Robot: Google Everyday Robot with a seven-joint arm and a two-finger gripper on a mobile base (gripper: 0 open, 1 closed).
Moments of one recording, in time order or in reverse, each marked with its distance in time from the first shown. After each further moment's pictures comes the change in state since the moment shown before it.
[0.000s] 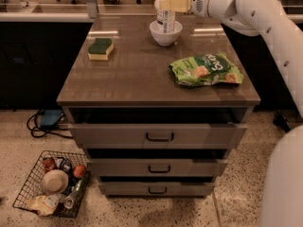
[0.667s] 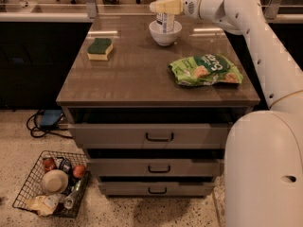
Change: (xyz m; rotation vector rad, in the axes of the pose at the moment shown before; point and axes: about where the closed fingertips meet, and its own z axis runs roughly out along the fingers) arm 0.026 -0.014 0.046 -0.060 0.003 0.048
